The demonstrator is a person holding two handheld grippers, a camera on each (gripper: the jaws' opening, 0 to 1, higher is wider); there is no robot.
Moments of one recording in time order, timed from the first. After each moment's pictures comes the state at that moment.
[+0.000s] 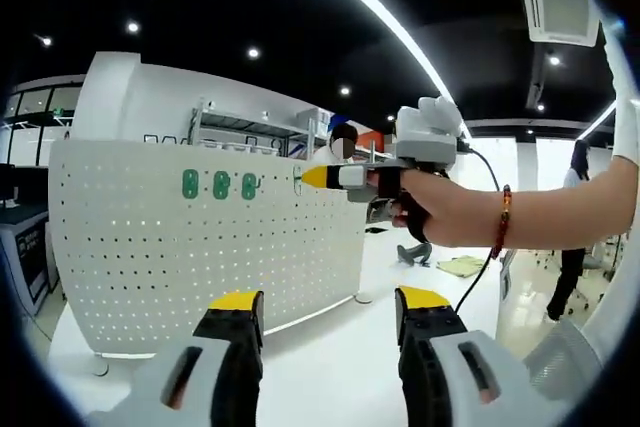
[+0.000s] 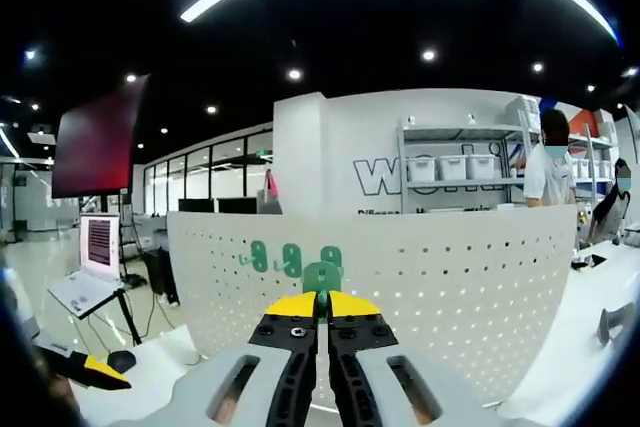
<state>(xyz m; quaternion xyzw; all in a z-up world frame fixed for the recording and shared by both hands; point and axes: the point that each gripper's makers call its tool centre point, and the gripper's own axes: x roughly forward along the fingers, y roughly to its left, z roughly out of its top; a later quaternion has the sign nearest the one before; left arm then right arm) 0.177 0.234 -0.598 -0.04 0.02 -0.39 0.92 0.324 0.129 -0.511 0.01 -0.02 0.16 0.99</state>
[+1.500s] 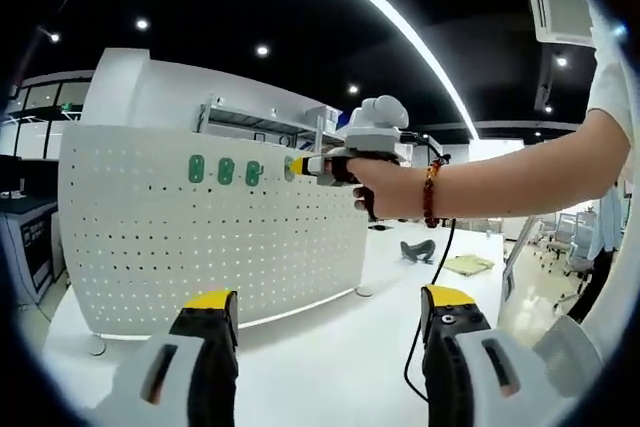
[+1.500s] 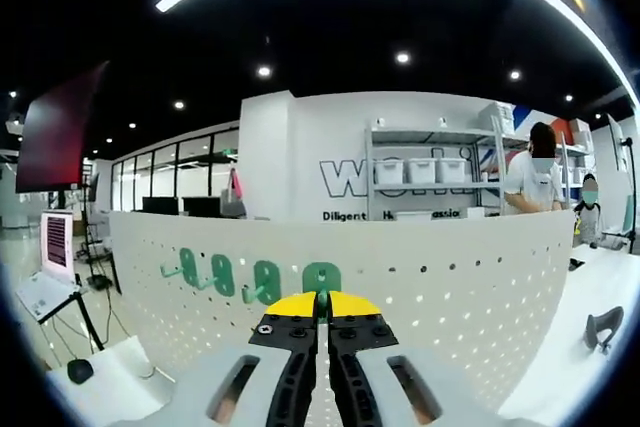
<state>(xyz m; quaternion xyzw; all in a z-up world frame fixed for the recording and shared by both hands) 0.167 0.236 -0.618 -0.04 0.03 -0.37 0.93 0.394 0.104 -0.517 -0.01 -0.02 0.09 1.00</state>
